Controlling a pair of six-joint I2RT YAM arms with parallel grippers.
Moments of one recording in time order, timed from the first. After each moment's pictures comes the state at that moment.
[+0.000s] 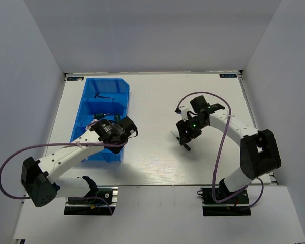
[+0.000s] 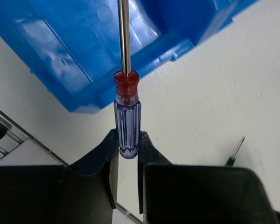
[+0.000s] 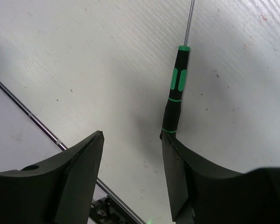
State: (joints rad) left arm -0.84 1.24 1.10 -1.28 -0.49 -1.81; right arm 0.43 1.55 1.06 -0.80 -0.48 -0.22
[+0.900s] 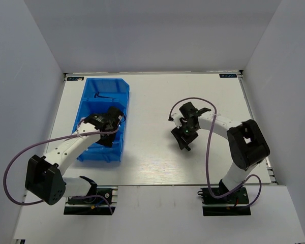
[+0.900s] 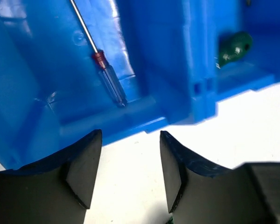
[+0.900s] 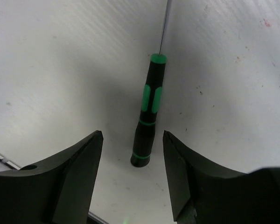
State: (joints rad) left arm -0.52 1.29 1.00 -1.06 -0.47 -1.81; right arm 0.52 1.68 1.04 -0.71 -0.28 -0.26
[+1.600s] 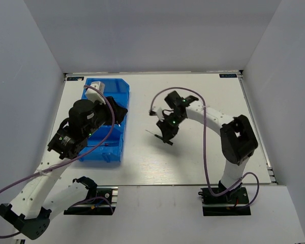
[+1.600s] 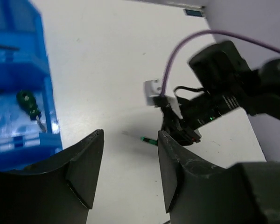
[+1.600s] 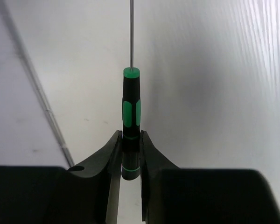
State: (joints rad) left arm -0.53 0.89 1.11 -0.54 -0.08 -0.50; right arm 0.64 1.80 1.32 -0.86 -0.54 -0.42
